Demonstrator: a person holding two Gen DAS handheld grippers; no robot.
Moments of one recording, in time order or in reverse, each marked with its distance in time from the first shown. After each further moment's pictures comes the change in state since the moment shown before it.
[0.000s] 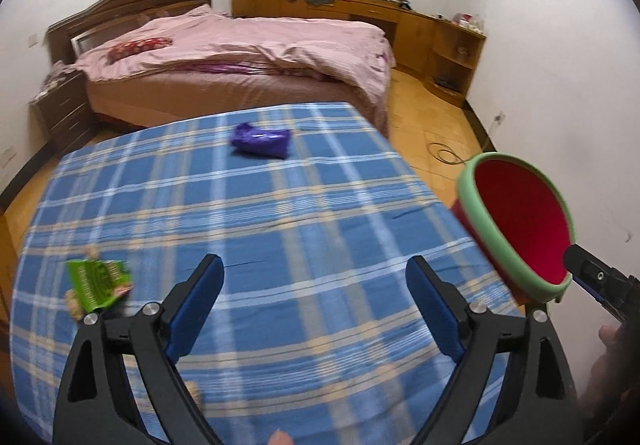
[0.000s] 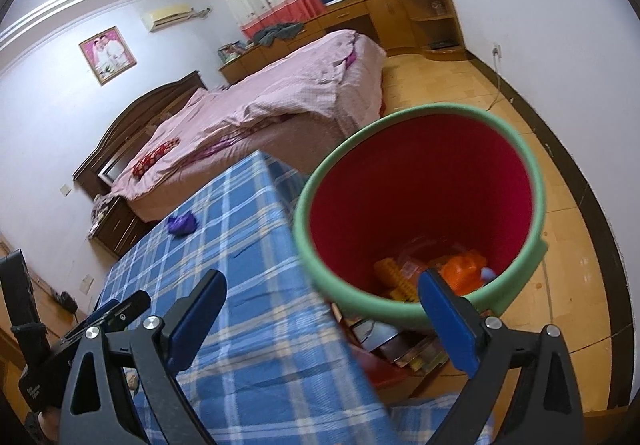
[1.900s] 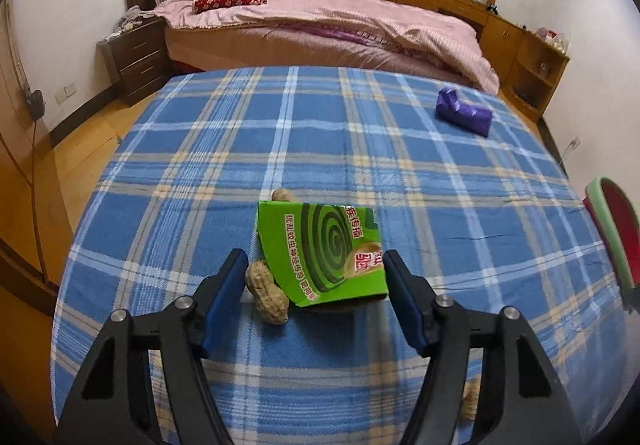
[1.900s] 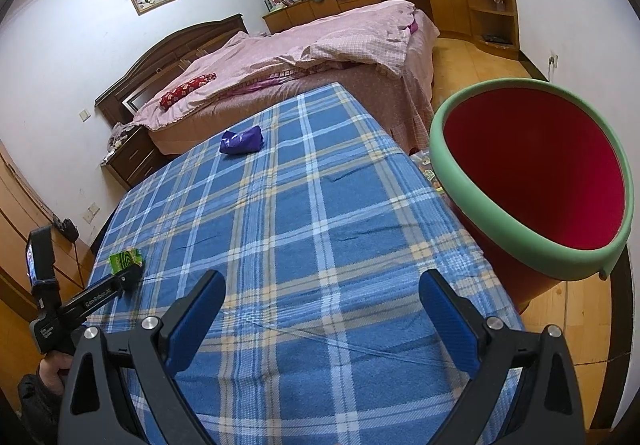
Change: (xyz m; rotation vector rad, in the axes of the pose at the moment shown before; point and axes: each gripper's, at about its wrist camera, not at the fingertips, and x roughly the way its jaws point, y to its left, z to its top) left arm 0.021 0.169 -0.032 -0.173 0.063 0.187; right arm 0.044 0.098 -0.046 -0.179 0.133 0.032
